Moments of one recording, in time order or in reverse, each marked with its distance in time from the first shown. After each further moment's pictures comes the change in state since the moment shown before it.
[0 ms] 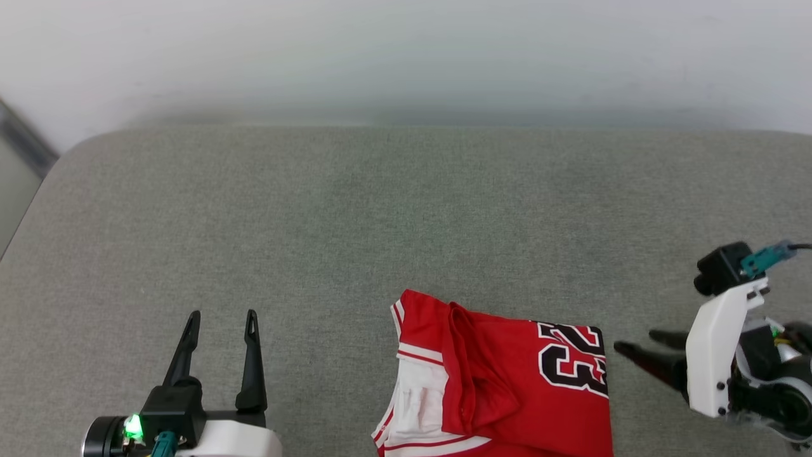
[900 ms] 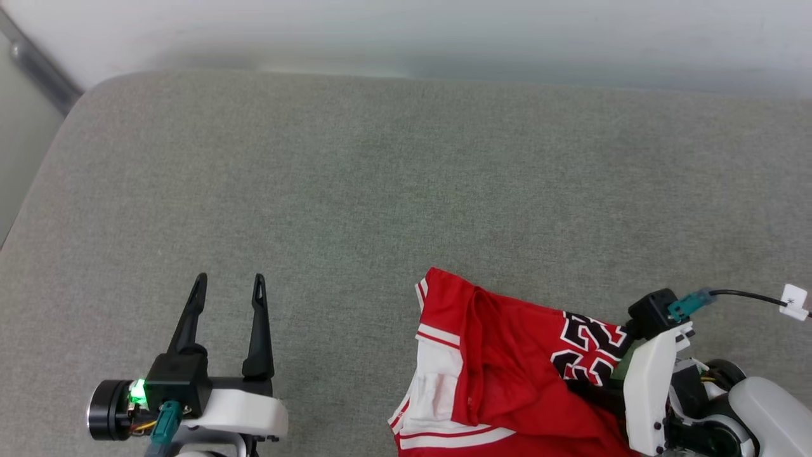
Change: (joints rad) left arm -0.101 -0.004 -0.013 0.010 0.009 -0.013 0.000; right arm -0.008 0.066 0.216 0.140 0.098 0.001 -0.143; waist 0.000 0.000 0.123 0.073
